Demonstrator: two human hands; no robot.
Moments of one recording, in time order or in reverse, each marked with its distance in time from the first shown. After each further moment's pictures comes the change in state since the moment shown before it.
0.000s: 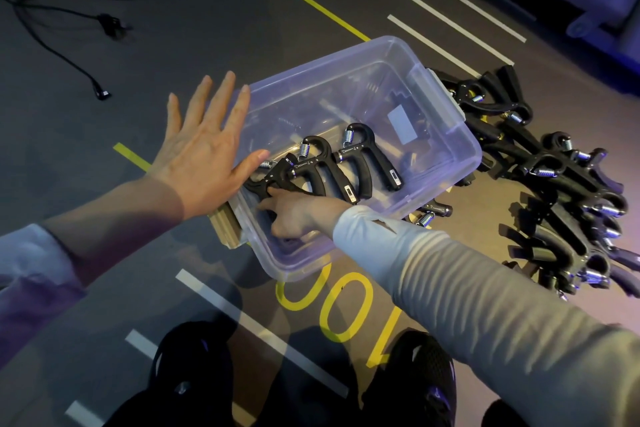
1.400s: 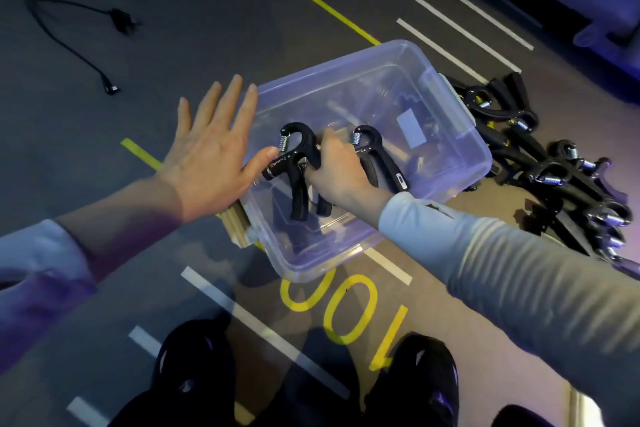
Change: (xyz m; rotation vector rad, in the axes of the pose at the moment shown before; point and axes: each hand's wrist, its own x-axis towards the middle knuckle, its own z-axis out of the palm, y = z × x) left_hand -0.002 -0.006 0.006 -0.079 0.014 -0.020; right_hand -0.015 0.024 -0.029 0.371 0.739 0.114
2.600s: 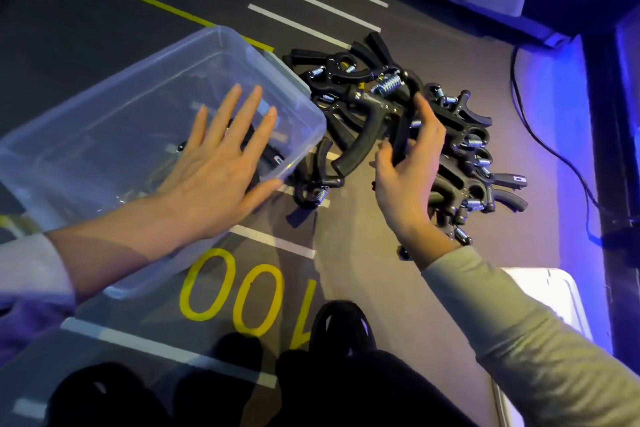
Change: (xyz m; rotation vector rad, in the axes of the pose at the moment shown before) left_hand 0.023 0.176 0.014 0.086 0.106 0.556; right_hand -0.124 0.178 -0.123 0.411 0.952 0.051
